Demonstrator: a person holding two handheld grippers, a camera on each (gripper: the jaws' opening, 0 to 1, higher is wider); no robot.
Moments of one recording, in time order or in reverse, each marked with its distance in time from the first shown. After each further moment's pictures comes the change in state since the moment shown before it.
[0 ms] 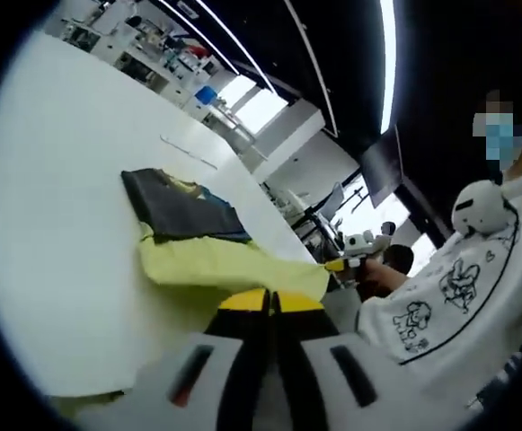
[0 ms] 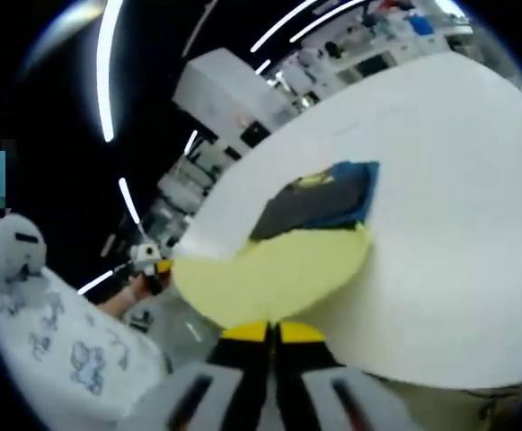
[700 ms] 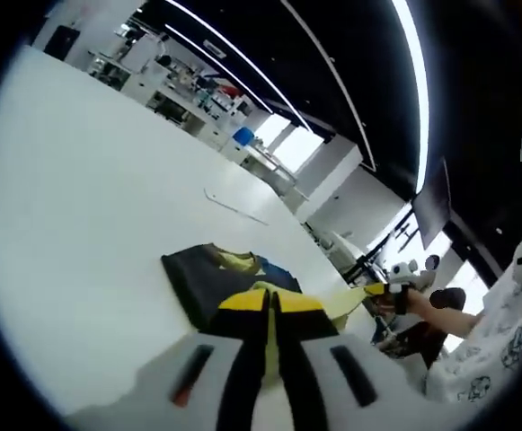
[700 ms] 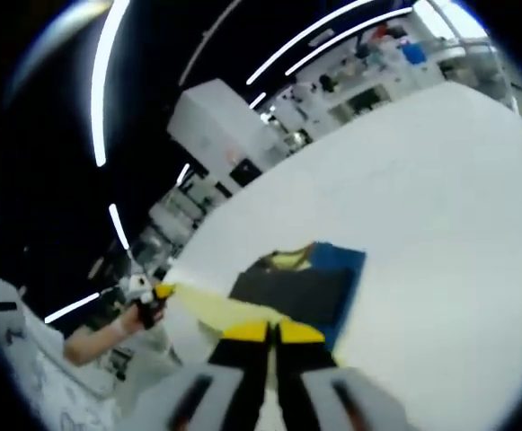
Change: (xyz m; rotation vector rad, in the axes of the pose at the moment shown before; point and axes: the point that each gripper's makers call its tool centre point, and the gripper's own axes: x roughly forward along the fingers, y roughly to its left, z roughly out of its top) left arm 0.082 0.097 0.085 0.015 -0.124 0.179; right arm 0.063 -0.055 0.138 -0.037 -0.163 -0.070
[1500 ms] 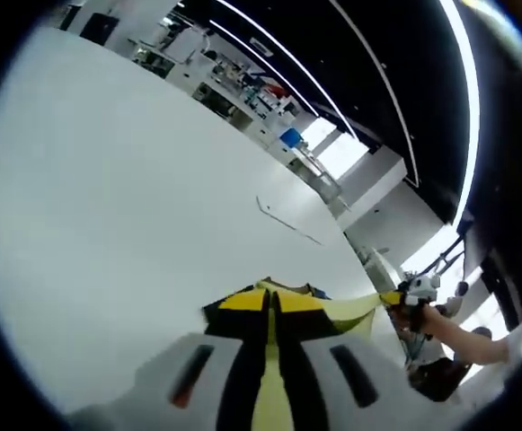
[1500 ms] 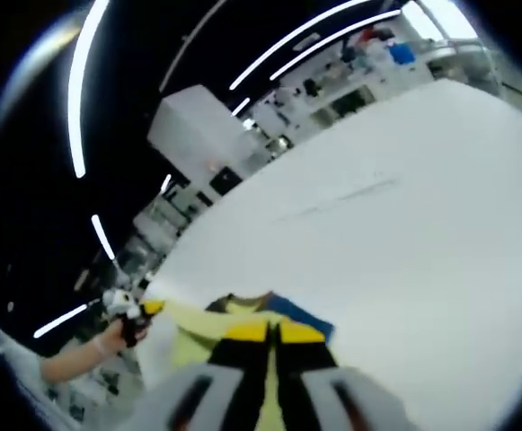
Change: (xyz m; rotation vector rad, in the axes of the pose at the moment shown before) left arm 0.077 0.092 0.026 -0.121 0.002 0.207; right arm 0.089 -0.086 0.061 0.050 -0.009 -0.085
